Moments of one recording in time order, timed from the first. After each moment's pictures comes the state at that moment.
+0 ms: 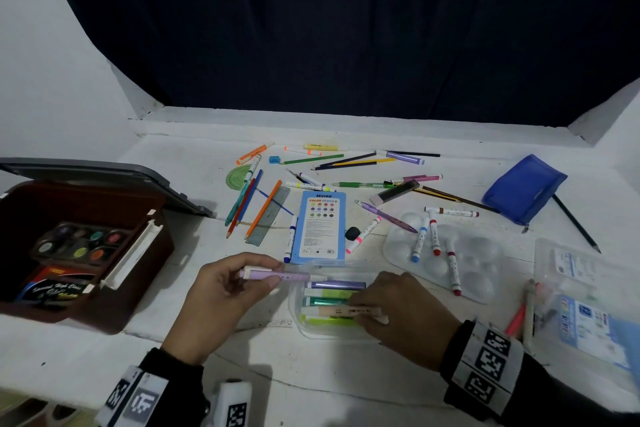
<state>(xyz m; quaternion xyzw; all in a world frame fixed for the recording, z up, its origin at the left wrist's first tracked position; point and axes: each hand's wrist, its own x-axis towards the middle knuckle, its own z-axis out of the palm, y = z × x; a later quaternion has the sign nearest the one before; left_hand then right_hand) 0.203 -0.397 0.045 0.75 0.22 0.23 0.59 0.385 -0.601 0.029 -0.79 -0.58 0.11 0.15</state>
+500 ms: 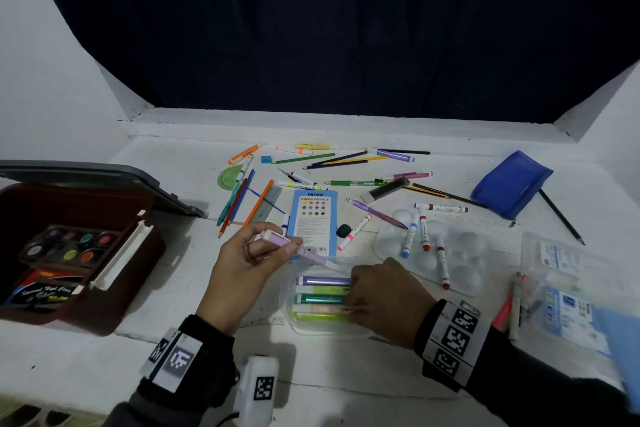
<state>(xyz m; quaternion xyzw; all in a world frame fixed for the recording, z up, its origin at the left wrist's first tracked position) 0.250 -0.410 0.047 0.63 0.20 0.27 0.70 0.393 -0.585 0.028 -0.79 -0.60 0.09 0.04</state>
